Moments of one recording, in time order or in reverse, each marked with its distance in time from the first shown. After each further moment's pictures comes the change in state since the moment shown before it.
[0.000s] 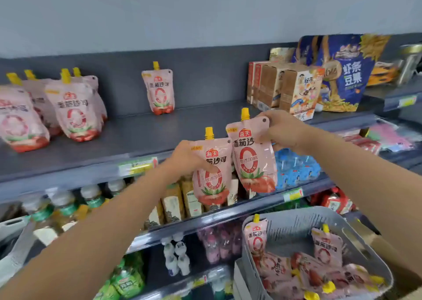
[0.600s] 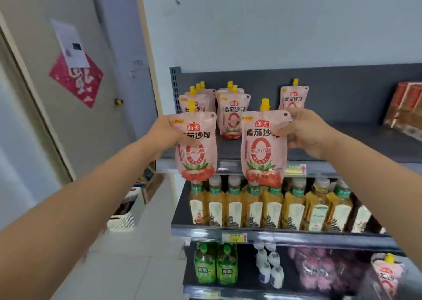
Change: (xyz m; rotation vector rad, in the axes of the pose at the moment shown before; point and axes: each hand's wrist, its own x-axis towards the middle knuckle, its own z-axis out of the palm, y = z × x) left_hand -0.205 -0.070 -0.325 -0.124 0.497 -0.052; right_hand -0.003 -0.192 0.236 0.377 -0.230 -0.206
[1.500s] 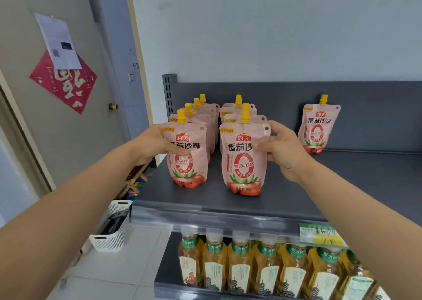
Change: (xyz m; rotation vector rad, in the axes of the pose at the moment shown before) left_hand 0.170 -0.040 -0.037 -0.021 -0.165 0.016; right_hand 0.163 0.037 0.041 0.178 -0.047 -0.156
